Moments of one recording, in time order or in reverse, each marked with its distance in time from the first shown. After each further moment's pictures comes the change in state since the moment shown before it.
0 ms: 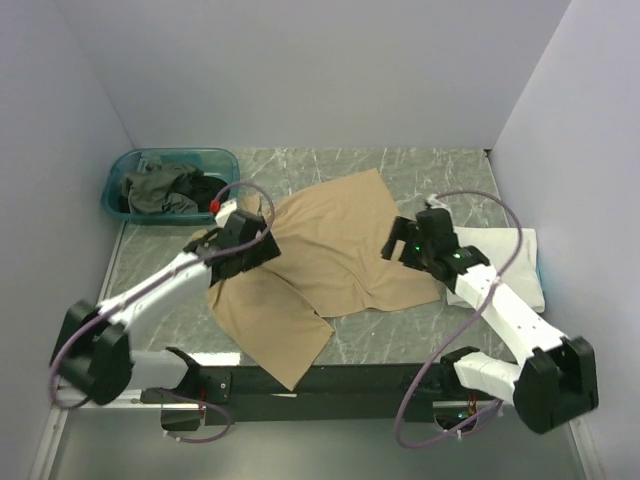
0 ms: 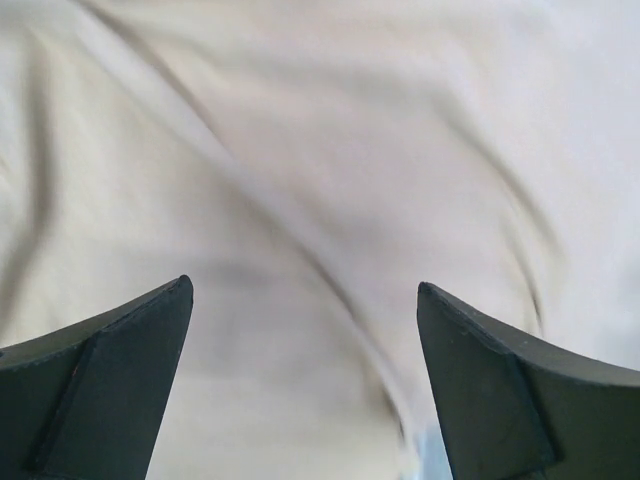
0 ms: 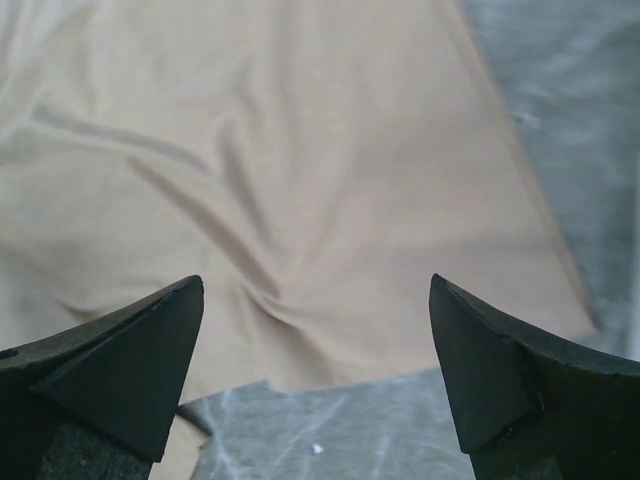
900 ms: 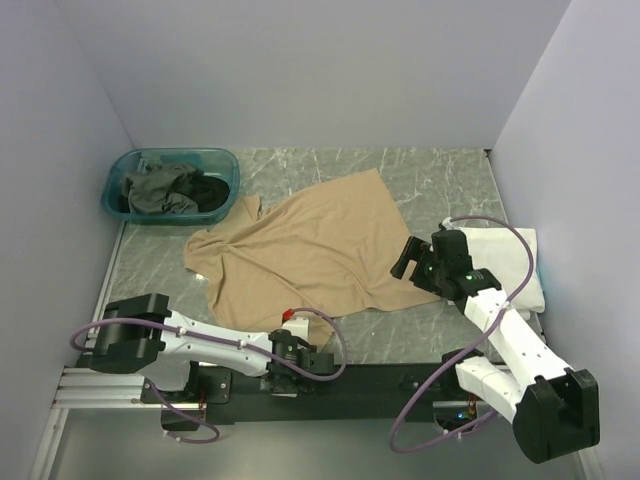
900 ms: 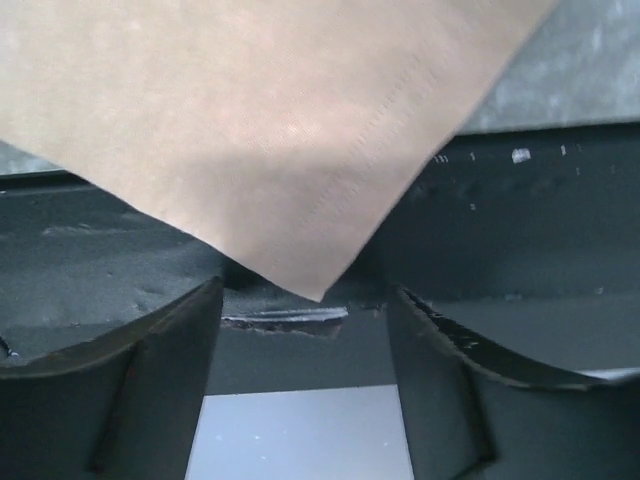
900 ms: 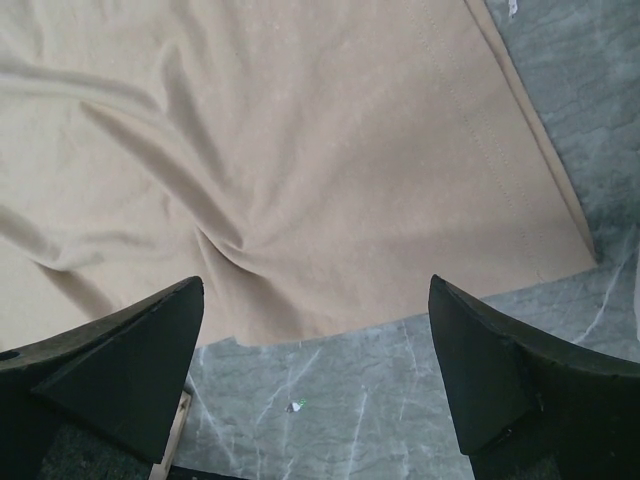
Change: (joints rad) left arm -1.058 0.179 -0.024 -0.415 0.037 -0.616; right arm -0.138 -0.177 -0.197 -0.037 -0.103 0.028
